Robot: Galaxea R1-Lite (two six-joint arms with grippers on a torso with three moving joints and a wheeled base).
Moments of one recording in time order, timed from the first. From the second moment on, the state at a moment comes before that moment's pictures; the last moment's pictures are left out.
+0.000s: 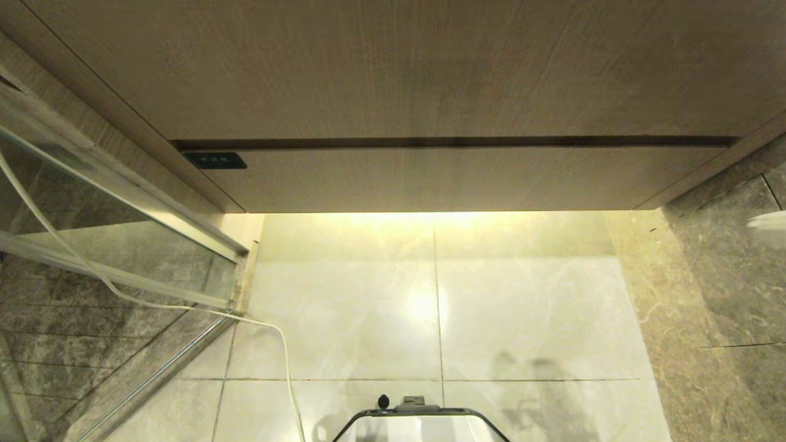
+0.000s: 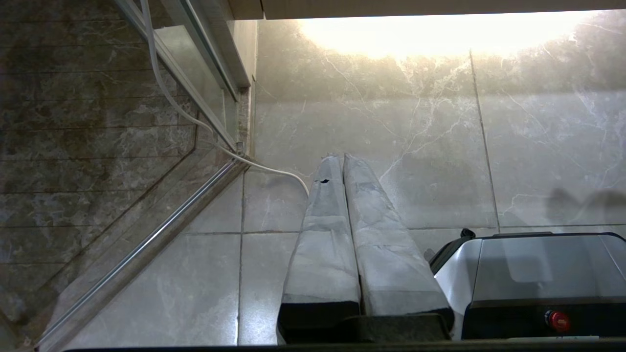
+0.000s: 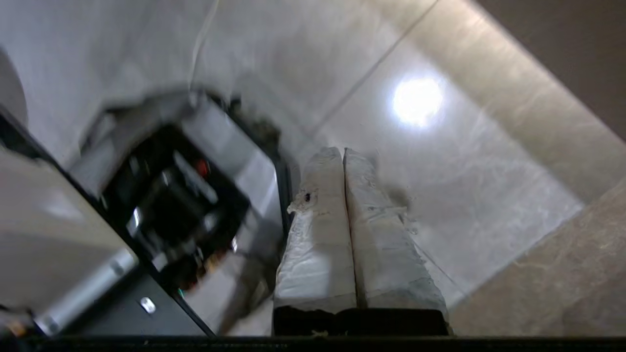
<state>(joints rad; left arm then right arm) 0.00 0.00 0.00 0.00 0.00 0.00 0.30 1.14 -1.36 0.74 0.31 -0.42</state>
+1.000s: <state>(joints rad) 0.00 0.00 0.00 0.00 0.00 0.00 0.41 1.76 -1.12 -0.33 0.00 -0.80</state>
